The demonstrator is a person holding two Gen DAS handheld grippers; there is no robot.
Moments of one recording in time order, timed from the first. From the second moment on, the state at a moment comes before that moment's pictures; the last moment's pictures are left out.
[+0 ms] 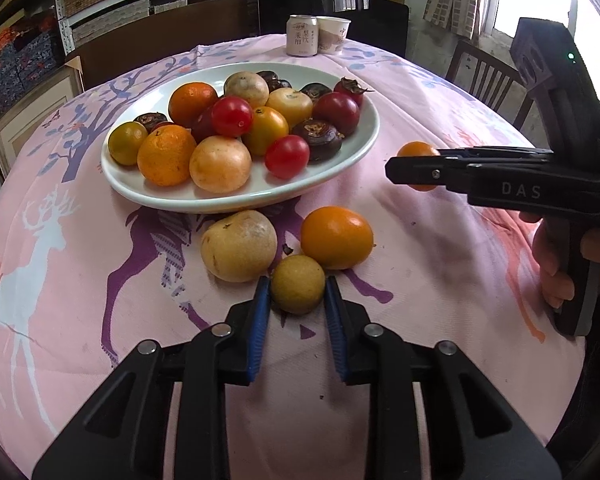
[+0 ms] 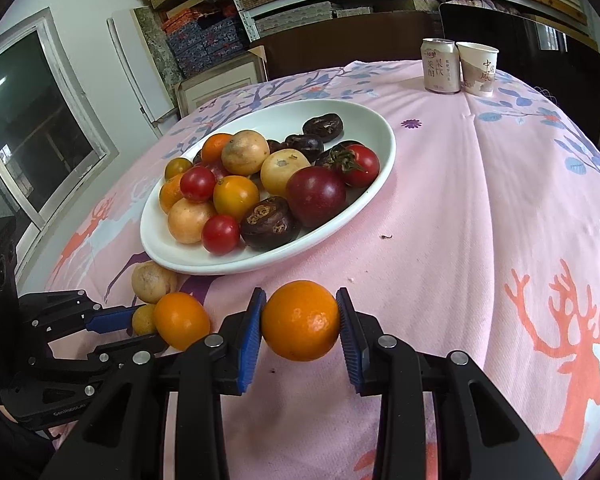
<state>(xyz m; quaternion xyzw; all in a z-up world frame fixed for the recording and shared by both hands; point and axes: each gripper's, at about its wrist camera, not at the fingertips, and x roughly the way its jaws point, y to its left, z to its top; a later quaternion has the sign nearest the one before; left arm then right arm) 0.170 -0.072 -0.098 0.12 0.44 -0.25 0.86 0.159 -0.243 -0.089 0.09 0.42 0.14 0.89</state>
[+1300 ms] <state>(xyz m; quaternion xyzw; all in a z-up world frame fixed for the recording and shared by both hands) 0.154 -0.029 -0.048 0.04 0.37 -0.23 0.90 0.109 -0.255 -0.065 0.11 0.37 0.19 0.90</state>
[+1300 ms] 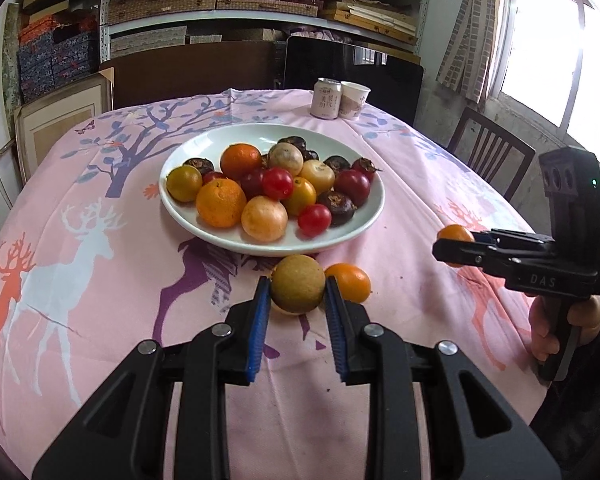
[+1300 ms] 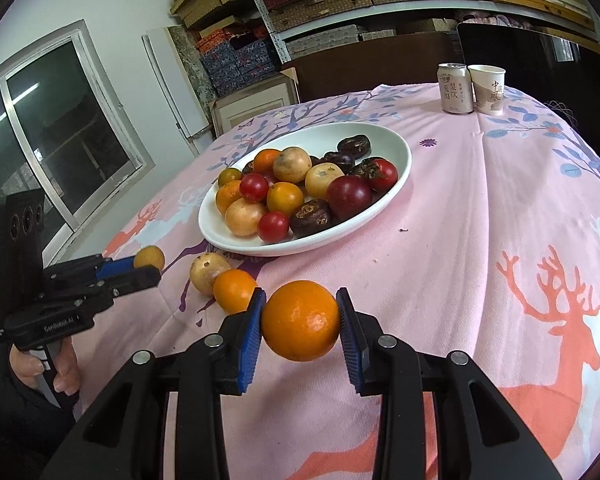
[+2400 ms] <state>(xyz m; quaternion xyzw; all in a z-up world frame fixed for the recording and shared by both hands) 0.283 -0.023 -0.025 -0.01 0.37 -0.19 0.91 0.240 -0.227 0.000 0.07 0.30 0.12 0.94</state>
